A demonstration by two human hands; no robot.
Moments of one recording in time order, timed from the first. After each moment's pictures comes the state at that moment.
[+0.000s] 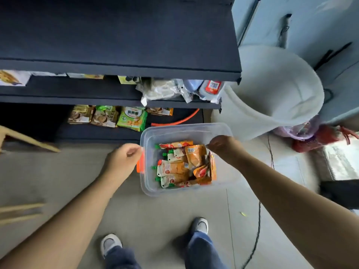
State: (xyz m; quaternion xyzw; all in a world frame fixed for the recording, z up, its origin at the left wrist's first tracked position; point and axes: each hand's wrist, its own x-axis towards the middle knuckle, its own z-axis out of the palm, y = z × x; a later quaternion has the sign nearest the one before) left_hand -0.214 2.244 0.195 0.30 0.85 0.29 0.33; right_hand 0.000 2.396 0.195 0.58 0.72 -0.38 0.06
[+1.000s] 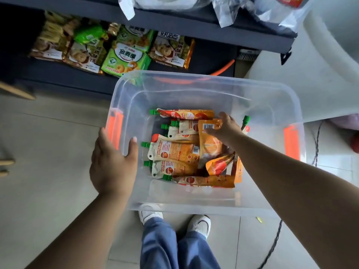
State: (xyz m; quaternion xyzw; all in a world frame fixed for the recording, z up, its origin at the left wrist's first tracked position) left_hand -0.165 2.271 -0.049 0.15 0.96 0.20 0.13; right_hand -0.030 2.477 -0.117 0.56 0.73 -0.37 0.13
